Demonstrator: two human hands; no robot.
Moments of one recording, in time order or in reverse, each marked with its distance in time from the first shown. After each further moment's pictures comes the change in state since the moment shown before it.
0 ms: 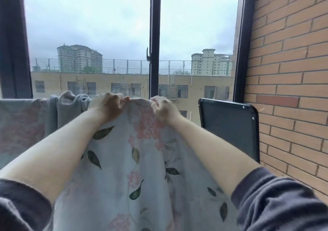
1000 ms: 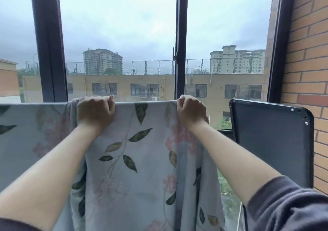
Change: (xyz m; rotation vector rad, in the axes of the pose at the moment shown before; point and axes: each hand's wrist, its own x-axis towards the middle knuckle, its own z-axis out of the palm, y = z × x) left_hand -0.041 -0.092 -0.008 0.214 0.336 -0.198; right_hand 0.030 -0.015 0.041 -0.219 0.427 0.015
